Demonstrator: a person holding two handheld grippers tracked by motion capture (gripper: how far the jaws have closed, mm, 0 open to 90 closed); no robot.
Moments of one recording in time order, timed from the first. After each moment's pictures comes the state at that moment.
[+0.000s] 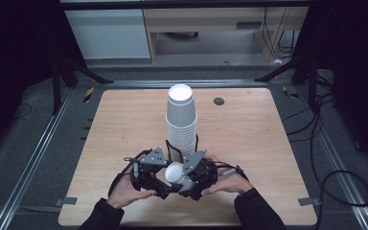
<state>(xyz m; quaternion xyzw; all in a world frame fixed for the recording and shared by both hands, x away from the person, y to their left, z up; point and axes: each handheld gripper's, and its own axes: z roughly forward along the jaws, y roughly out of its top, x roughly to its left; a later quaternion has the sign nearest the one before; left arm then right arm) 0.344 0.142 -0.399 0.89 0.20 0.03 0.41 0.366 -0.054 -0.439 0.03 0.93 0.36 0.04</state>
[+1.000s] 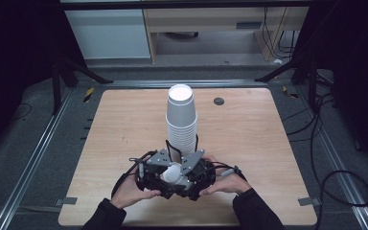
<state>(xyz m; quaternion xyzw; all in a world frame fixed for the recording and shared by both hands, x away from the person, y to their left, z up) 0.346 0.132 -0.406 0.90 0.20 0.03 0.39 0.365 -0.050 -0.437 0.03 0.93 0.36 0.04</state>
